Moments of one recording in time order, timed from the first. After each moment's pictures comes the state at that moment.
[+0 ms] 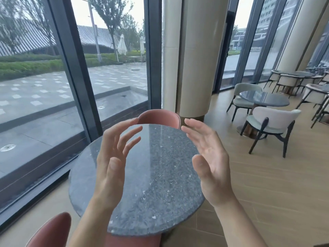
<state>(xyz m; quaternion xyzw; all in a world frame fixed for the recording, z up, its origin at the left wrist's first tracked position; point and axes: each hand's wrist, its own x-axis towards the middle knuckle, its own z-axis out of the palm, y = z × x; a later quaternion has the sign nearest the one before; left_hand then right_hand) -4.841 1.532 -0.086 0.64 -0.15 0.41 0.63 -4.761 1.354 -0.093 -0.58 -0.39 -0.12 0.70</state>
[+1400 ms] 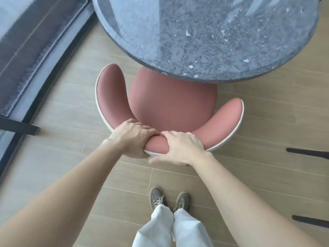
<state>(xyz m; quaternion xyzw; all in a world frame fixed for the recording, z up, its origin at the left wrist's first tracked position) -5.038 1.846 -0.522 0.95 -0.19 -0.23 -0.01 -5.004 1.649 -0.509 -0.89 -0.30 0.33 0.04</state>
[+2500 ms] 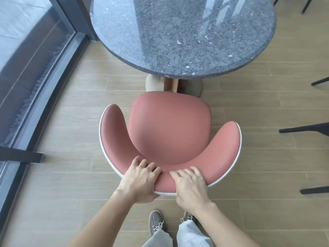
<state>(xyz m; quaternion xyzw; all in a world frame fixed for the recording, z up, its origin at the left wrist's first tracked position) -5.202 1.863 -0.520 0.94 -0.21 -0.27 -0.03 -5.204 1.663 -0.524 -0.94 -0.23 0.25 0.03</state>
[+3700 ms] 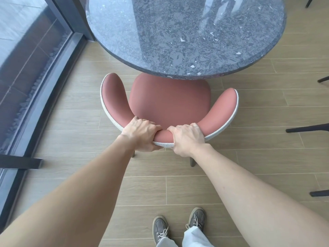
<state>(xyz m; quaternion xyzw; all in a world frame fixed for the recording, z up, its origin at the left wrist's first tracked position) -5.037 1.898 -0.521 0.96 -0.22 -0.18 -0.06 -5.037 1.714 -0.522 -0.96 -0.21 0.20 -0.01</state>
